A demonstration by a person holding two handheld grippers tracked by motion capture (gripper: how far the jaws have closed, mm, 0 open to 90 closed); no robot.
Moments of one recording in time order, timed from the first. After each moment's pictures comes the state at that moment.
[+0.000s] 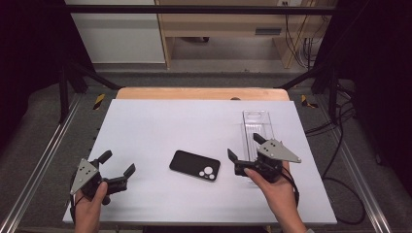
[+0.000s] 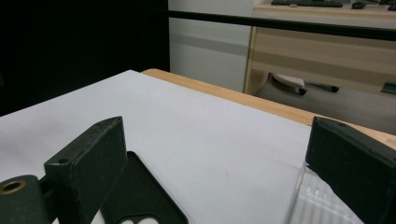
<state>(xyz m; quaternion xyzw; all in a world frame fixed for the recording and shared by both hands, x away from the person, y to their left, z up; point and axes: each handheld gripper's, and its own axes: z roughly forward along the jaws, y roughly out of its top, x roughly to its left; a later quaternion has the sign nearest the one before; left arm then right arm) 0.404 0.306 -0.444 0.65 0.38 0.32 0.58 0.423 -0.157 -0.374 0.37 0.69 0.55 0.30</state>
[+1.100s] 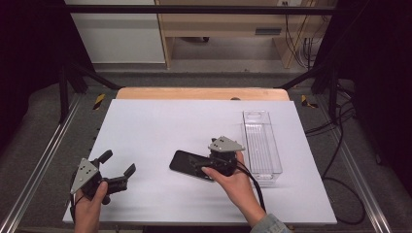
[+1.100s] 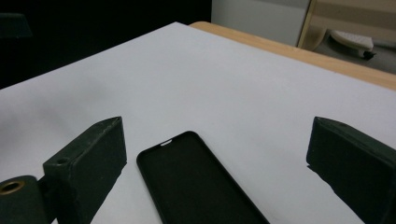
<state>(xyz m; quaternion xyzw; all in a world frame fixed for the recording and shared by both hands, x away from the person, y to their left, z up) 0.405 0.306 -0.444 0.65 0.38 0.32 0.58 0.458 -0.060 -0.410 0.35 0.76 0.51 0.21</state>
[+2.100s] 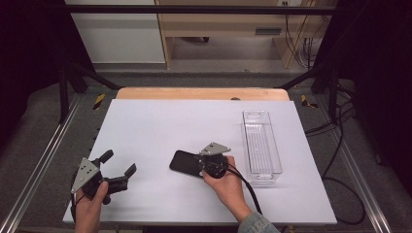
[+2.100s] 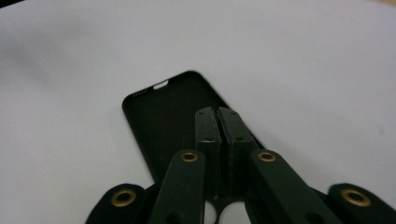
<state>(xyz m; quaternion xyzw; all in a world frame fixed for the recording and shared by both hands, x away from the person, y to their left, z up) 0.406 0.305 -0.444 0.65 0.38 0.31 0.58 0.471 -0.045 -0.453 0.36 0.81 0.43 0.18</state>
